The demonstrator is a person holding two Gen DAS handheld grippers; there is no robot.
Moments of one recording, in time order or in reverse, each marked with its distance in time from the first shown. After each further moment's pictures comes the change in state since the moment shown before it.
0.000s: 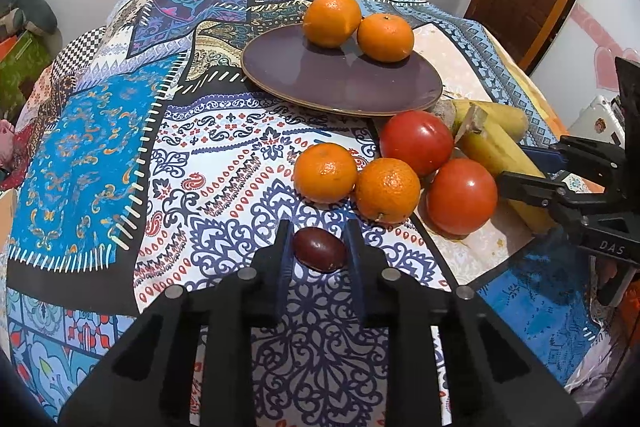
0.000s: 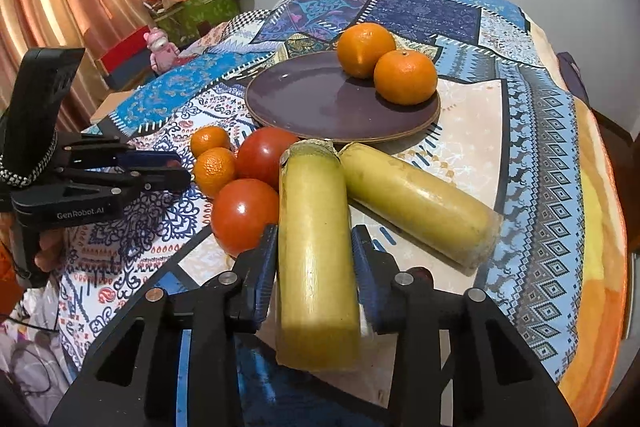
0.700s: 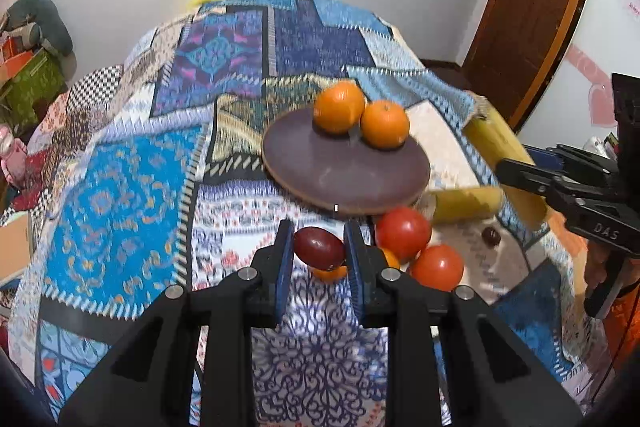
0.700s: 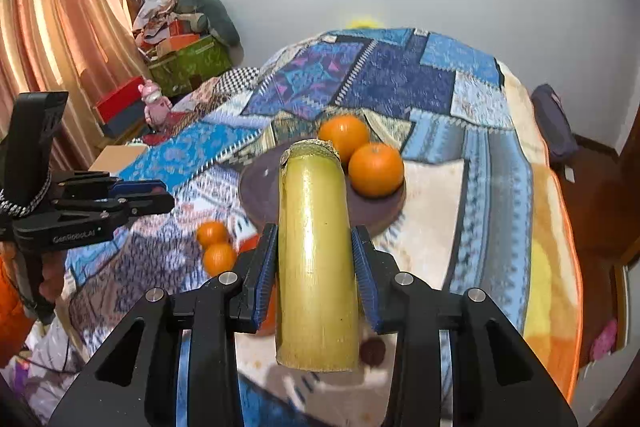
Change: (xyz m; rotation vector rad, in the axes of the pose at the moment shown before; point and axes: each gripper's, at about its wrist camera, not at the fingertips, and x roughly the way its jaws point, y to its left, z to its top) left arm -0.054 0.003 0.045 -0.025 -0.177 0.010; right arm -0.038 -0.001 0.054 0.006 -0.178 -0.045
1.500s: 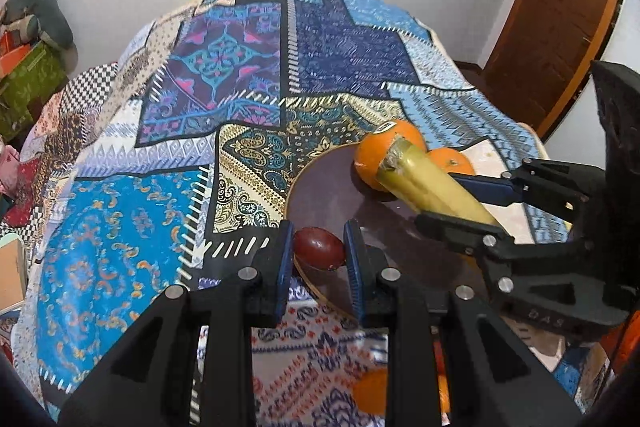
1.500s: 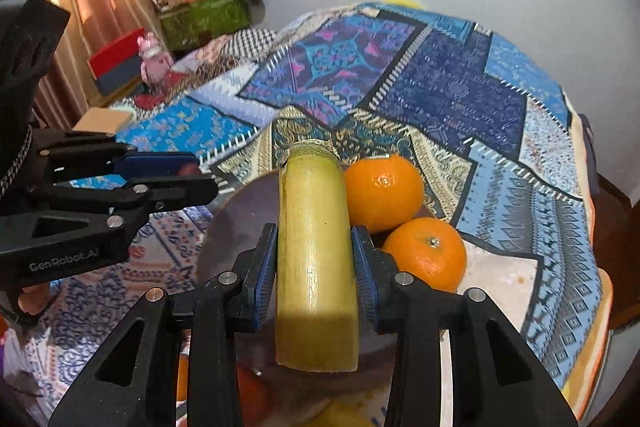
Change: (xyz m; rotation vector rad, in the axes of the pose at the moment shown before) left arm 0.094 0.035 0.067 -0.041 0.055 0.044; right arm 0.122 0.009 0.052 -0.163 0.166 0.029
